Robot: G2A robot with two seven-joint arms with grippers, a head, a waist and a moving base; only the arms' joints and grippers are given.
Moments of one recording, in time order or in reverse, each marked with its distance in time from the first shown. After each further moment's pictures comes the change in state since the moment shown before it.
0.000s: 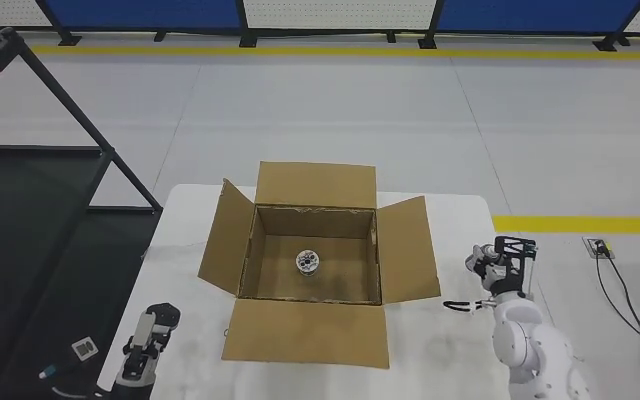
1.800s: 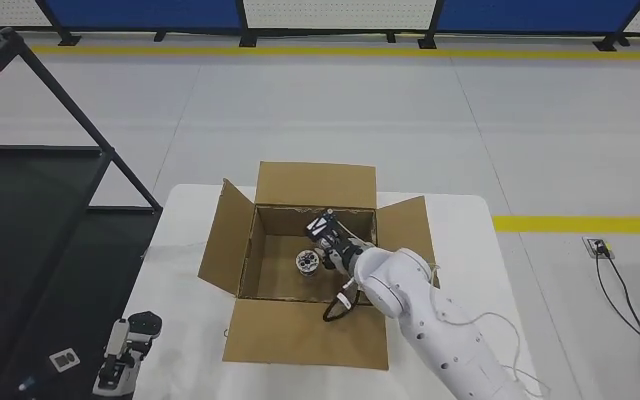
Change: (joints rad) left arm 0.023 -0.009 -0.082 0.054 -0.141 -0.047 -0.095; right arm 0.559 -0.117 -0.747 0.261 0.059 -0.193 0.473
